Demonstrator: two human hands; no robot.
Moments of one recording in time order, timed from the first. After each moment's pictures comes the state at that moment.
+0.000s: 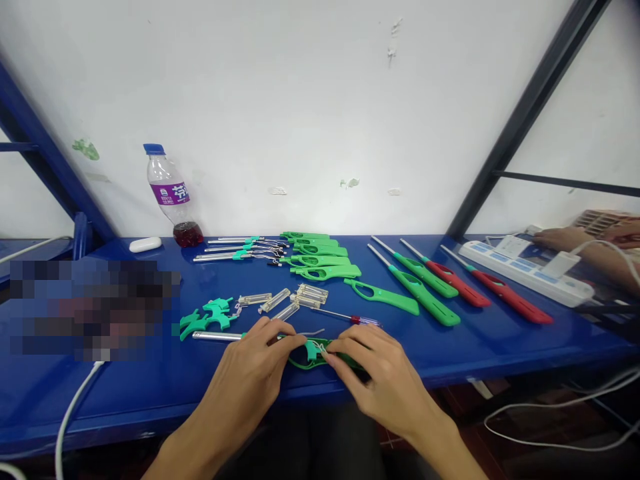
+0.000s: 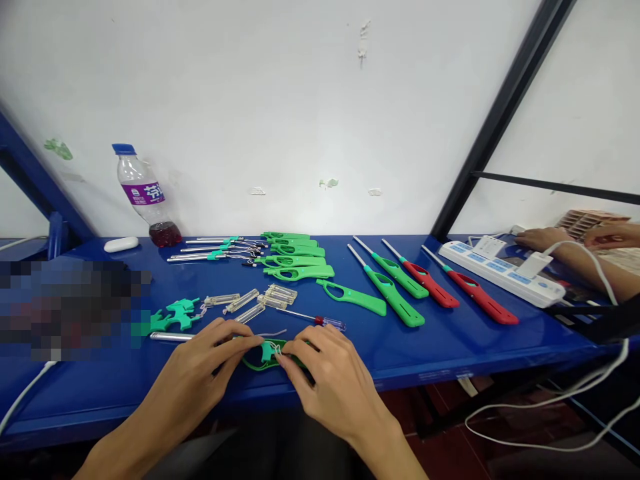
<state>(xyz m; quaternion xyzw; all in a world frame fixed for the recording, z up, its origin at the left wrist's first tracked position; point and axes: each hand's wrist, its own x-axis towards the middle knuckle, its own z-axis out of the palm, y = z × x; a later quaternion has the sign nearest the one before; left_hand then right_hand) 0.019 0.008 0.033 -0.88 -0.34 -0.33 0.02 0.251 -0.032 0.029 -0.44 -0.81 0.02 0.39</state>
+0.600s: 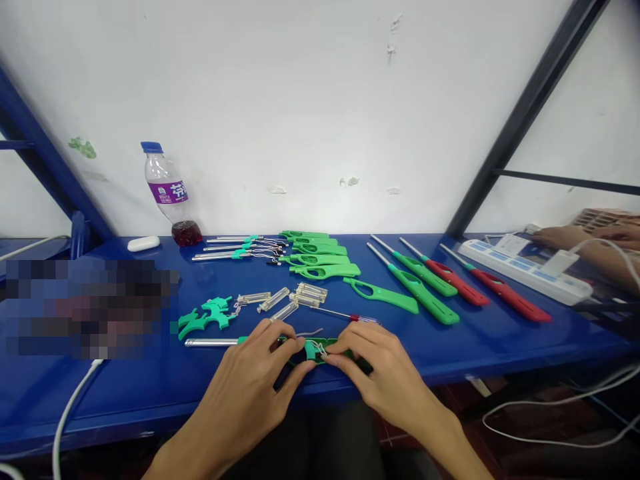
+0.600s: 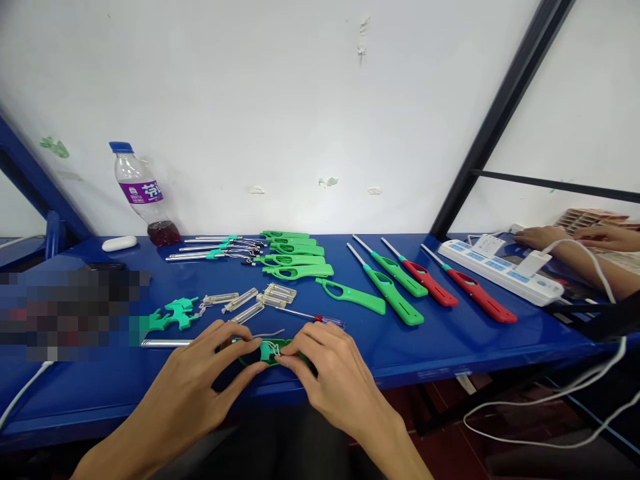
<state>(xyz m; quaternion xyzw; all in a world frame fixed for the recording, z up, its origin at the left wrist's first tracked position) 0.024 -0.006 0.038 -0.88 -0.35 -0.33 0.01 0.257 -0.031 0.034 -0.45 -0.80 0.11 0.38</state>
